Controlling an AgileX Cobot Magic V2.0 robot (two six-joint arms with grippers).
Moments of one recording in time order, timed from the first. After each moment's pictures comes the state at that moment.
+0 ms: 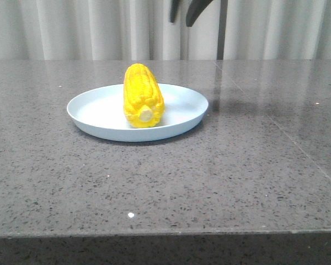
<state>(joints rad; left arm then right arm) -0.20 0.12 -0.37 0.04 0.32 0.00 0.56 1.71 -1.70 -0.04 1.01 0.60</state>
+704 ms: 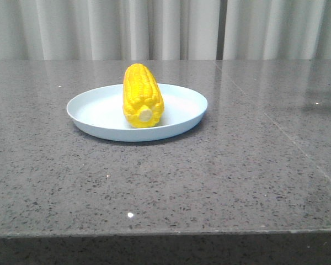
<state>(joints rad) -0.20 0.12 -0.37 0.04 0.32 0.00 0.09 1.45 -1.34 0.02 1.07 0.30</state>
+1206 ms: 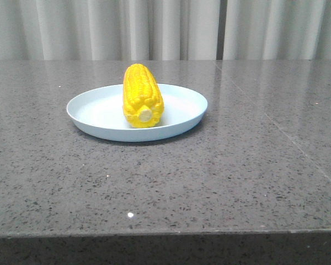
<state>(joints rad) -0.20 0.12 -0.37 0.04 0.32 0.00 0.07 0.90 -0.75 -0.02 0.63 0.14</state>
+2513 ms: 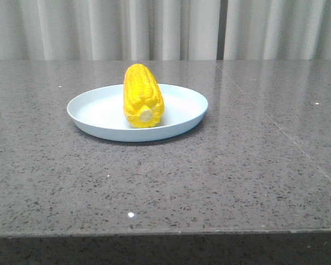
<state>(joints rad) -0.20 0.12 -0.37 0.04 0.32 0.00 0.07 0.27 -0.34 -0.04 0.32 0.13</state>
